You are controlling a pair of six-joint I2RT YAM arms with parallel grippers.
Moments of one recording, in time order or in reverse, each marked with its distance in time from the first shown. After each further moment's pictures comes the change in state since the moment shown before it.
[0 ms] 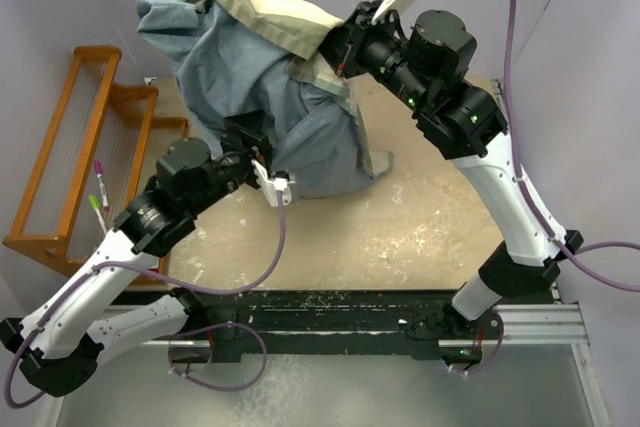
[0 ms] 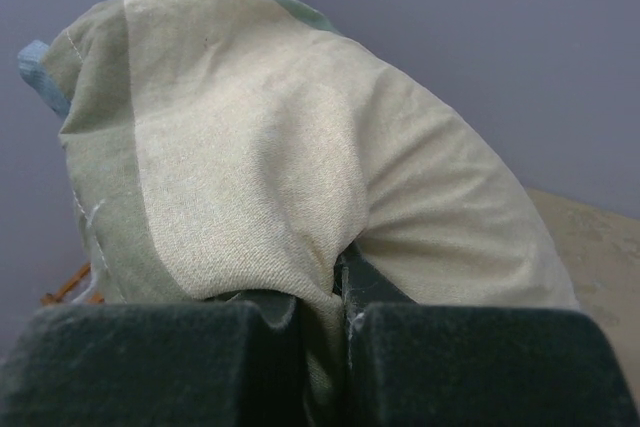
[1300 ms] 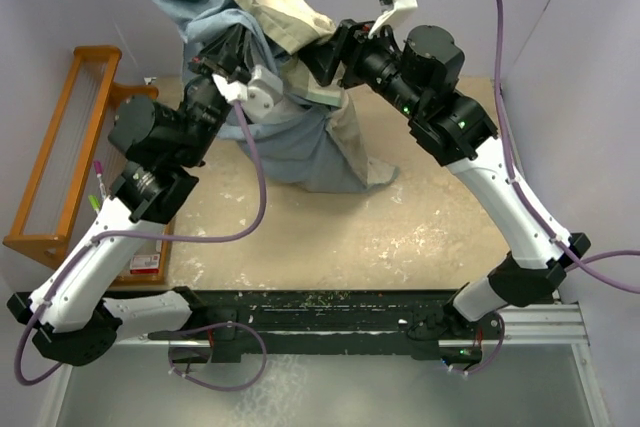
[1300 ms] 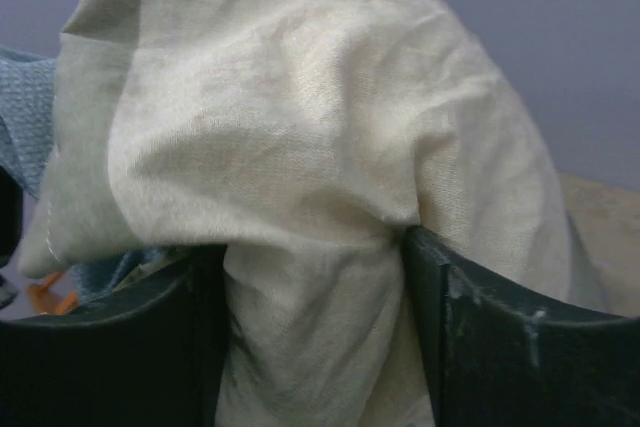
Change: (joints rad) left arm -0.001 0.176 0.269 0.564 -0.147 -0.216; right arm -0.047 -0.083 -0.243 0.114 -0.064 0.040
